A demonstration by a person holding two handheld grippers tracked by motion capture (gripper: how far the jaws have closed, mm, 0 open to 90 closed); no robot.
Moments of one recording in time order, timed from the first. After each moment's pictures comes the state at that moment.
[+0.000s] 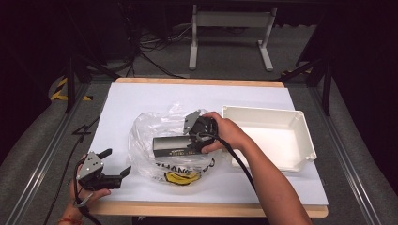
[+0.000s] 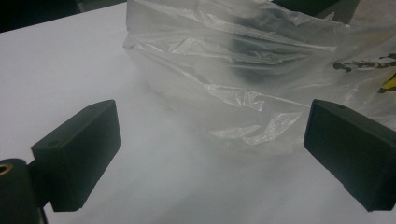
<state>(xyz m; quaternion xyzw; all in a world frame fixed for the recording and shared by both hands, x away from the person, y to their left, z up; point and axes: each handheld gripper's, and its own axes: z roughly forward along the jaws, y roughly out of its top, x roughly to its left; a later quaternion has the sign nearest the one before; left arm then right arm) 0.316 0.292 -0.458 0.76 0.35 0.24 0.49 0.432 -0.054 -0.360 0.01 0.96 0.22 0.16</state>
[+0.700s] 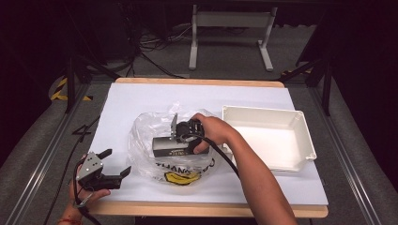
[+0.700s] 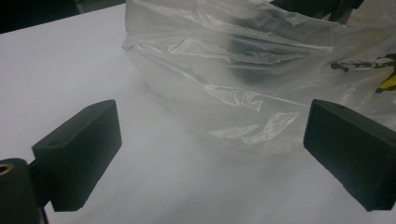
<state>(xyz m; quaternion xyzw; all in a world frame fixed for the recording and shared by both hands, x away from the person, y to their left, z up) 0.316 0.292 -0.458 0.76 0.35 0.24 0.49 0.447 -0.014 -0.382 -0.03 0.99 0.10 0.11</state>
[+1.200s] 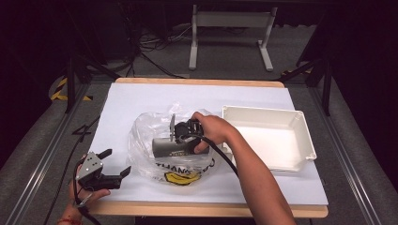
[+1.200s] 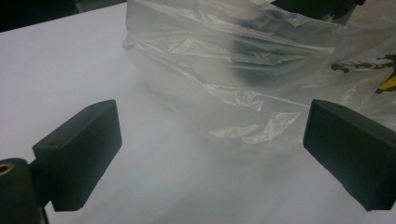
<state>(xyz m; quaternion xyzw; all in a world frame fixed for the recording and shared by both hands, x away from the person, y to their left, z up) 0.316 0.293 -0.458 0.76 0.35 0.24 0.49 0.444 -0.011 -0.376 -0.05 0.99 0.08 0.10</state>
